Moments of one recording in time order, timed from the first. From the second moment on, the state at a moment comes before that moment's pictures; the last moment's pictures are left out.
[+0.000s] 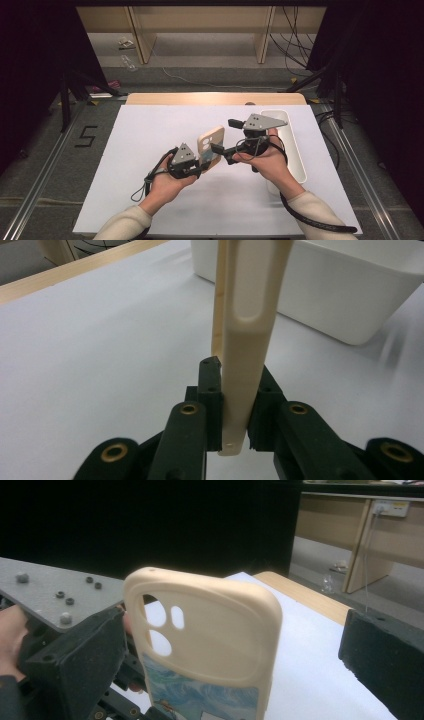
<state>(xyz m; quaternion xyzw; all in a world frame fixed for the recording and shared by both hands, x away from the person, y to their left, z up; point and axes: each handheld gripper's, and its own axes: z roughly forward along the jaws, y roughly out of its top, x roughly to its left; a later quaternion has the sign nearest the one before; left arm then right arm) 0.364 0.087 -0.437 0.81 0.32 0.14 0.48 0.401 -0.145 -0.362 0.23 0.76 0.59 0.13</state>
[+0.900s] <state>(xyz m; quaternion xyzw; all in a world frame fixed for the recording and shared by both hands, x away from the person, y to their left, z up) 0.363 0.089 -0.433 0.79 0.36 0.16 0.47 0.400 -0.136 -0.379 0.27 0.75 0.59 0.12</state>
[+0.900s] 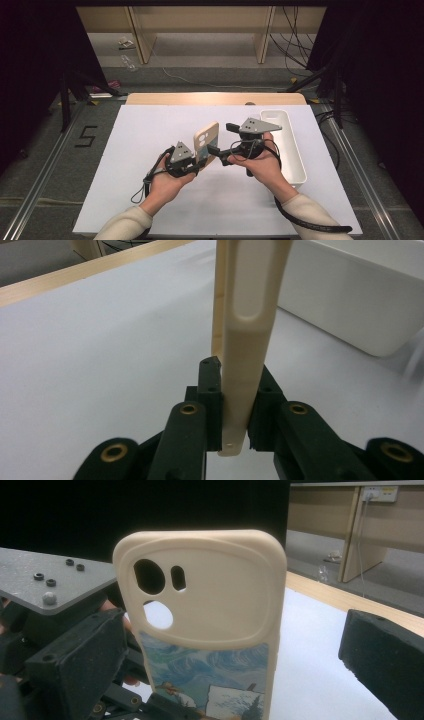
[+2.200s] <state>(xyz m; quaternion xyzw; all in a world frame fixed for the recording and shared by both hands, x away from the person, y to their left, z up) 0.357 0.068 -0.438 0.80 0.36 0.16 0.46 0.394 -0.120 -0.385 0.29 0.73 0.60 0.14</state>
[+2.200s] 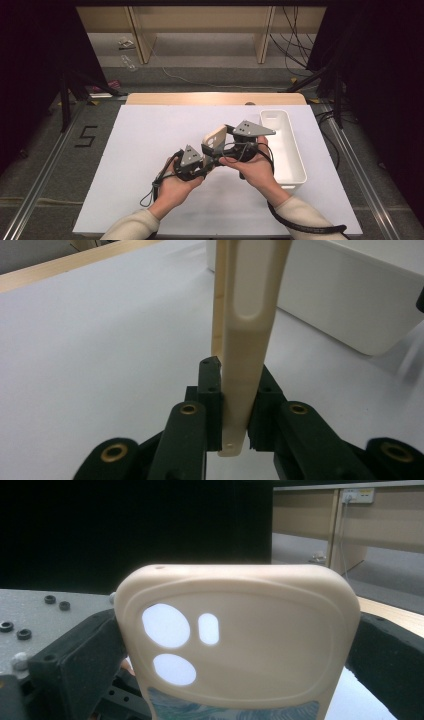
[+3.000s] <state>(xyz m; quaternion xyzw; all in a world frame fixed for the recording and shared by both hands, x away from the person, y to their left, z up) 0.357 0.065 -0.439 0.80 0.36 0.16 0.46 0.391 -0.118 -0.386 0.29 0.73 0.60 0.16</state>
